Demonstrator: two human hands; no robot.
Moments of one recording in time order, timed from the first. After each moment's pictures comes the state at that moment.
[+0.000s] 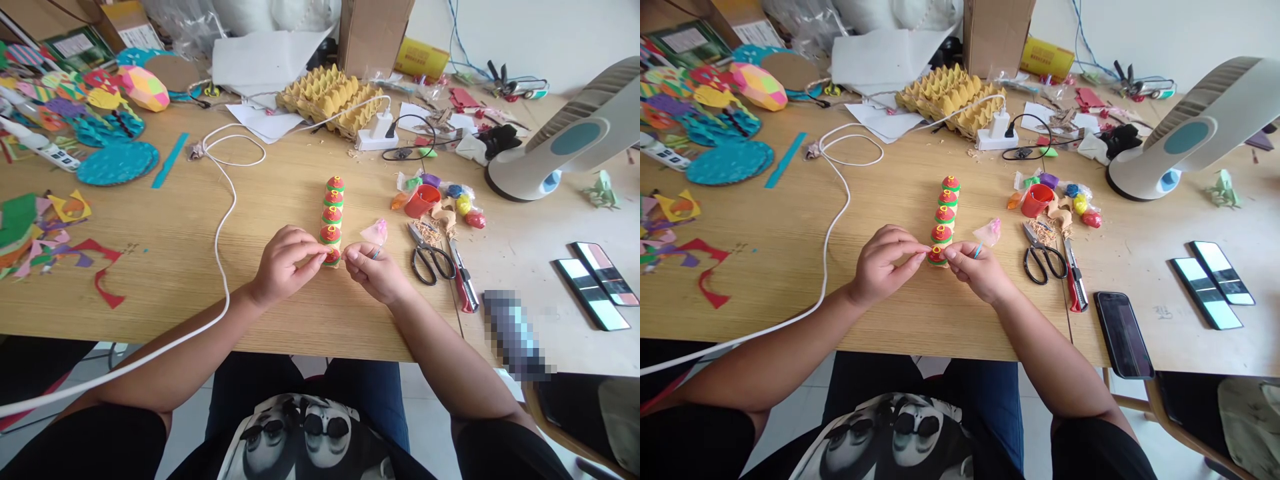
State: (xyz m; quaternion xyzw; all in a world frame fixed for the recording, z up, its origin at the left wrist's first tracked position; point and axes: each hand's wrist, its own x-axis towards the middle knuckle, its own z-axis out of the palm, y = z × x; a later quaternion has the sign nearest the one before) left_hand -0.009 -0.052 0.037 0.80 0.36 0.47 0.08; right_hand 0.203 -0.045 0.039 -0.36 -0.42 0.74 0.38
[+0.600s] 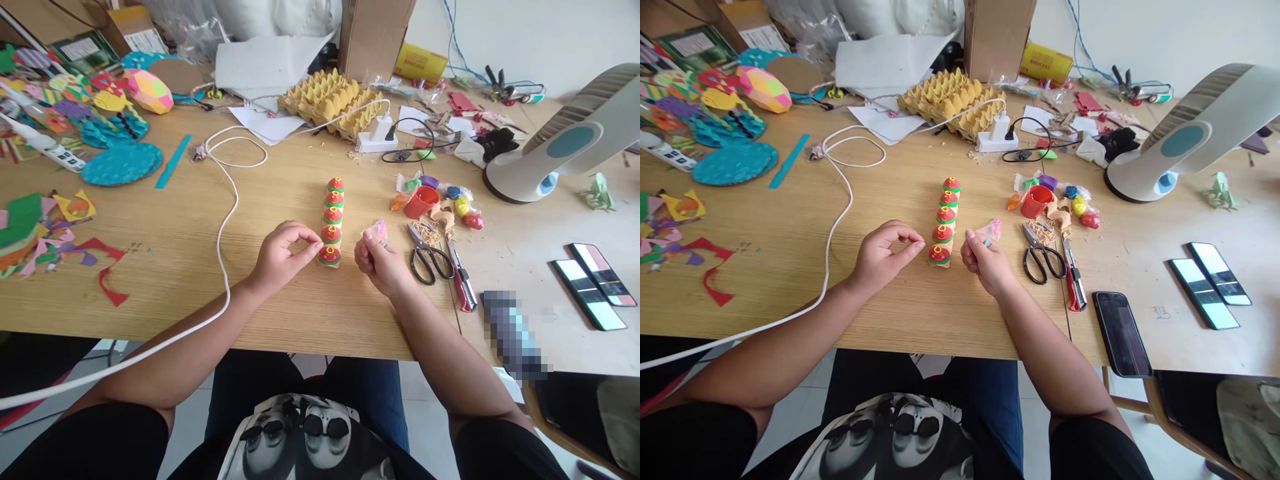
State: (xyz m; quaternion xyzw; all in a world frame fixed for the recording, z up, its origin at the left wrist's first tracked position) left_hand -0.011 -0.044 0.033 0.72 0.44 0.50 0.20; right_hand 0.210 -0.031 0.035 -0.39 -0.42 0.70 0.42
